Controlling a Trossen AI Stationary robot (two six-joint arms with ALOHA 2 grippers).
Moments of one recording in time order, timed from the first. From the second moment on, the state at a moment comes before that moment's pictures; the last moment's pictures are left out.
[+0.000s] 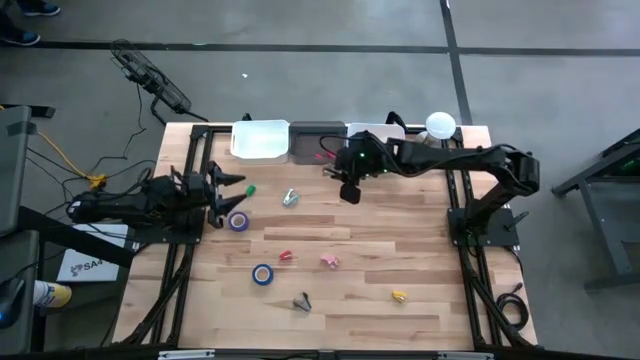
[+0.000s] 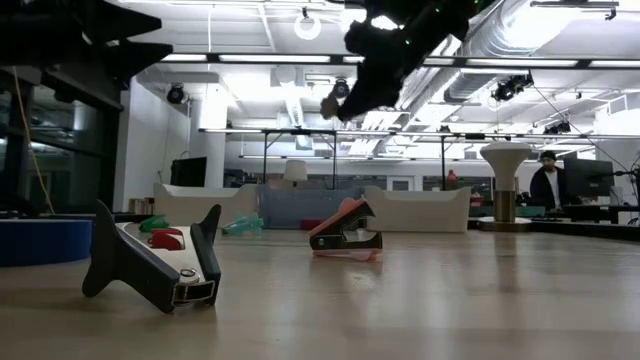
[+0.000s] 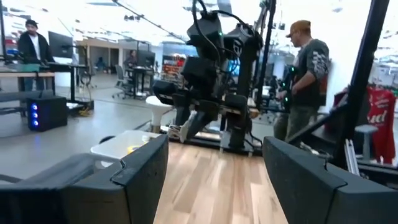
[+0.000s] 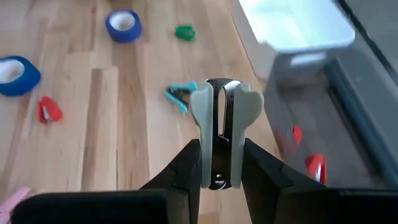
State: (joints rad) left arm -0.03 0.07 0.14 0.17 -0.22 -0.06; right arm -0.26 1.58 1.20 -0.32 -0.06 -0.09
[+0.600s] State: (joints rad) left arm -0.02 0.65 0.23 0.60 -0.41 -0.03; right arm -0.32 1.58 1.24 -0.29 -0.23 -0.19
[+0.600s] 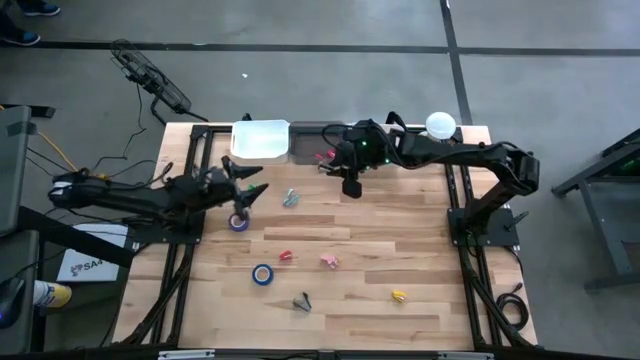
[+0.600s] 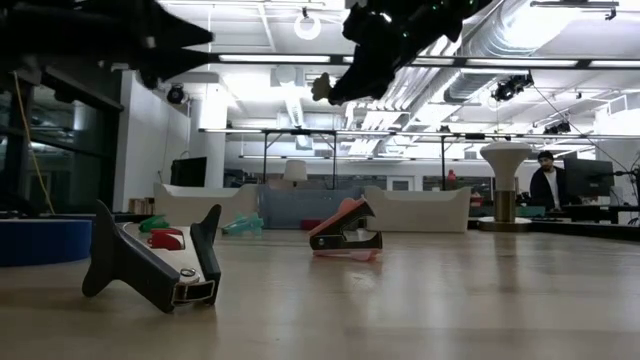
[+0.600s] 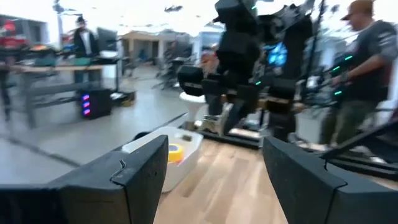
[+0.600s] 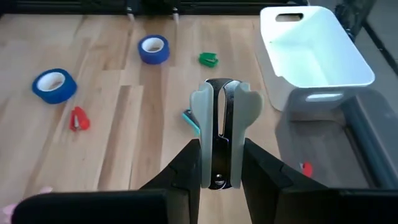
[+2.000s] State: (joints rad) left arm 0.26 1.10 0.60 0.52 0.17 -0.20; right arm -0.38 1.58 1.24 -0.09 -0.45 -0.20
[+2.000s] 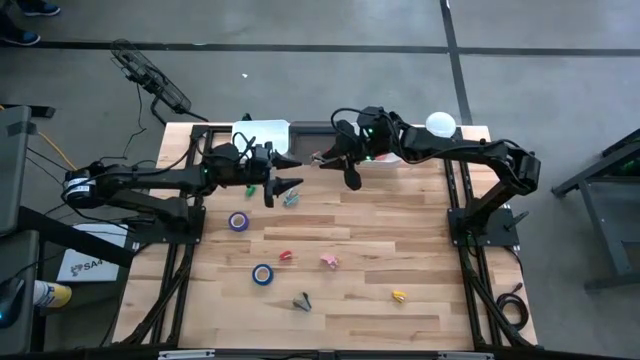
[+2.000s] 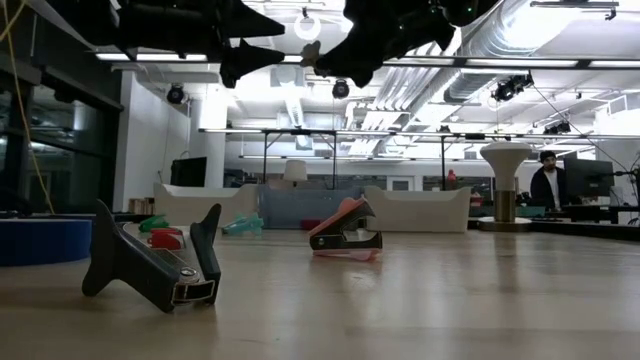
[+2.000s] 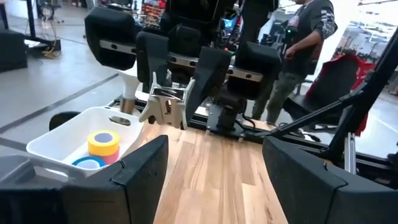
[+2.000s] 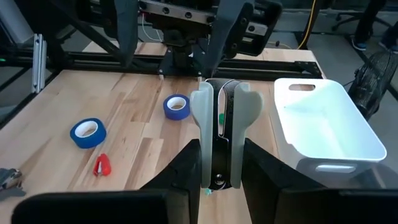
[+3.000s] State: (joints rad) left arm 0.26 1.11 0.67 0.34 0.03 -0.05; right arm -0.31 1.62 1.24 -0.07 -0.34 -0.10
